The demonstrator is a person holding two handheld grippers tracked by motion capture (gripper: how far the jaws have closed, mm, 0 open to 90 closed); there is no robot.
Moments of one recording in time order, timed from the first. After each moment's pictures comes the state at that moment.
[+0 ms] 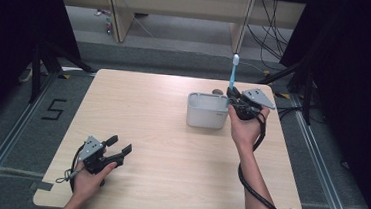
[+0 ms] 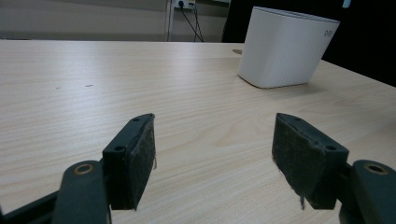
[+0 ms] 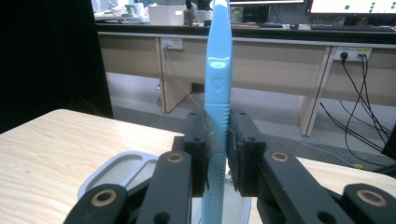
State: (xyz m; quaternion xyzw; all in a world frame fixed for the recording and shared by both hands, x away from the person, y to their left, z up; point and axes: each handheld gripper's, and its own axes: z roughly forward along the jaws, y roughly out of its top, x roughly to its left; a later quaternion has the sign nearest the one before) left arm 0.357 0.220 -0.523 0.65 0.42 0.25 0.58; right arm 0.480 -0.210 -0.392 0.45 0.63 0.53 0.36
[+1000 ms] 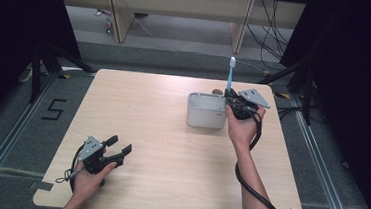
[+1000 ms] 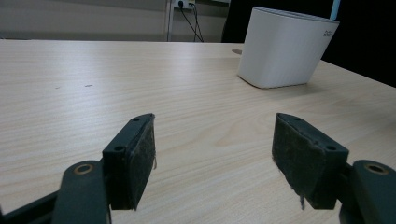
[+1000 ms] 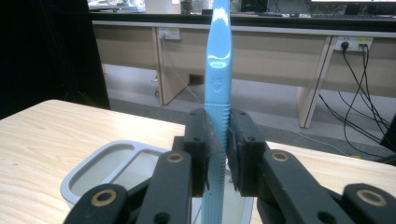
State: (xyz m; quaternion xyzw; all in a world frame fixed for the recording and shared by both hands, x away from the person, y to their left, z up) left arm 0.357 0.221 -0.524 0.65 0.42 0.25 0.58; right arm 0.492 -0.206 -0.407 0.45 0.64 0.52 0.35
